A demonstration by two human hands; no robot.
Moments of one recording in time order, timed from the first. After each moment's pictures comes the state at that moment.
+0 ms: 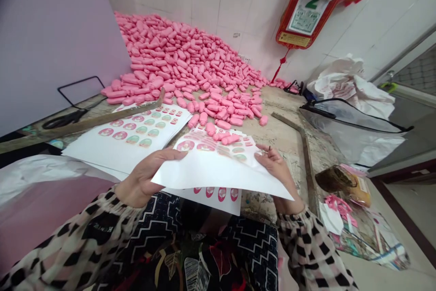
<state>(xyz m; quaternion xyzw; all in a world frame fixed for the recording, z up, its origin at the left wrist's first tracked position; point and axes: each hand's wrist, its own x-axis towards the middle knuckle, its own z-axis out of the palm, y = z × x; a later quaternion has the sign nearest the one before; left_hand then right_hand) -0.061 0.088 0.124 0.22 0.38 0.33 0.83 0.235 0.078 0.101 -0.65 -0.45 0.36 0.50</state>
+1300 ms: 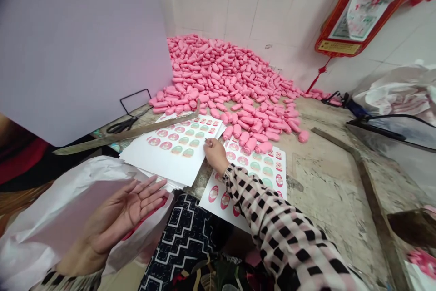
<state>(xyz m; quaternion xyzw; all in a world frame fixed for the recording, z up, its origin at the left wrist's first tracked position) -0.230 0.030 0.052 0.08 0.38 0.55 0.74 -0.022 0.208 0.027 -0.57 -0.61 0.38 0.40</state>
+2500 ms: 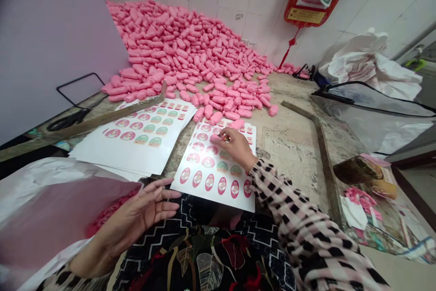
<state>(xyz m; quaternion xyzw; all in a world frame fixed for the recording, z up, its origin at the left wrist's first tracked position) -0.127 0.021 0.055 0.25 0.45 0.38 0.77 0.139 0.154 0.058 -0.61 -0.72 0.17 0.29</state>
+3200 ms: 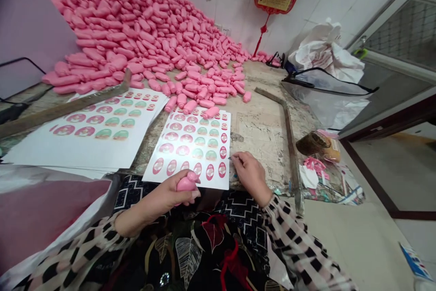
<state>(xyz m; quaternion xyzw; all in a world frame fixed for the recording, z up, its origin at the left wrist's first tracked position) -0.026 0.032 0.044 0.53 0.38 0.19 0.73 0.225 0.027 0.035 -0.75 -0.61 0.13 0.22</state>
